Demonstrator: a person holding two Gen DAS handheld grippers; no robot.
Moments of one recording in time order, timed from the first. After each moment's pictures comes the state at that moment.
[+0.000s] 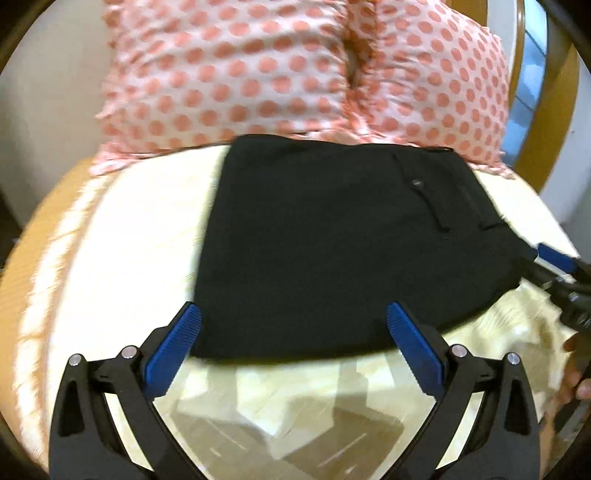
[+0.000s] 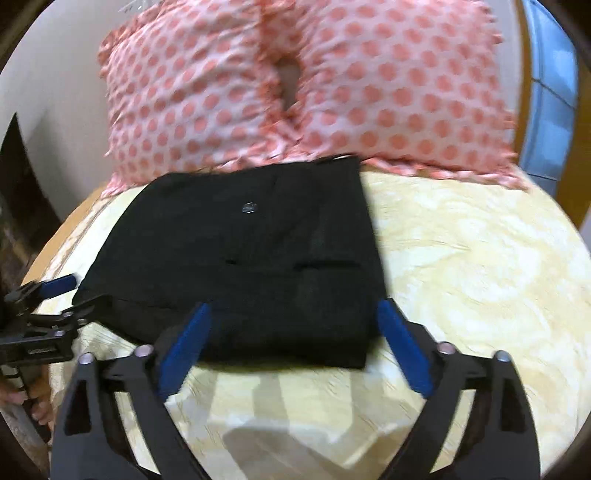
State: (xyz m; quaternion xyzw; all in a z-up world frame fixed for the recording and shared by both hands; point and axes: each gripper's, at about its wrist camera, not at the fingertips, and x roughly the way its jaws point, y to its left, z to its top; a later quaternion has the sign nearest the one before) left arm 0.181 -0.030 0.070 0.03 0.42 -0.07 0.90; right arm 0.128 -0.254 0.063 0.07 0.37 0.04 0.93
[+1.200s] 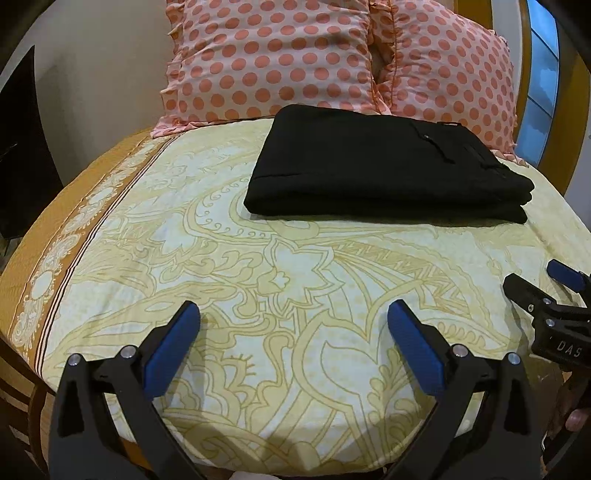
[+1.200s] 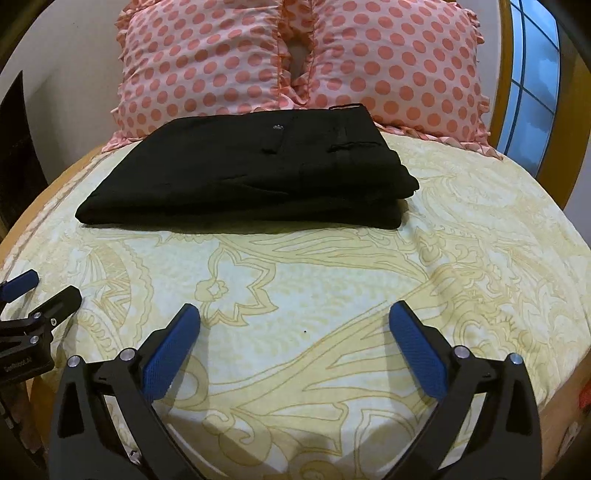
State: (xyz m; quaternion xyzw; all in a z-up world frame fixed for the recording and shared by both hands) left arm 0.082 -0.014 0.037 0.02 0.39 -0.01 0.92; right arm 0.057 -0.197 0.017 0.03 0.38 0.01 0.92
